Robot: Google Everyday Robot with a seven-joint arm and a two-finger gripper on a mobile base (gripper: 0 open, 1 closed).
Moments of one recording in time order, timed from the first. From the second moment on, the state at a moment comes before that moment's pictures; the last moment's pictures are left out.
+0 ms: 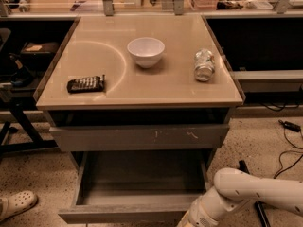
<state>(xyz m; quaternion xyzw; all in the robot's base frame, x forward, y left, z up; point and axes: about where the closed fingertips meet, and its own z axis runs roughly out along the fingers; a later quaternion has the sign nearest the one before) 0.299 -0.094 0.443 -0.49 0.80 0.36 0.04</state>
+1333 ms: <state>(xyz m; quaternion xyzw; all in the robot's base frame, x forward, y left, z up) 0.330 -0.076 0.438 -0.50 0.79 0.35 0.05</state>
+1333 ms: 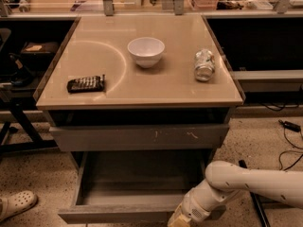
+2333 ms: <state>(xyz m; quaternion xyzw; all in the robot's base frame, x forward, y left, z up) 0.330 -0.076 0.437 -0.50 0.79 0.35 0.05</state>
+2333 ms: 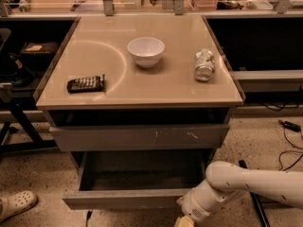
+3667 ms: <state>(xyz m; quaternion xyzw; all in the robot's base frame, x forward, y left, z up) 0.337 -0.074 0.439 -0.50 0.79 0.36 0.05</state>
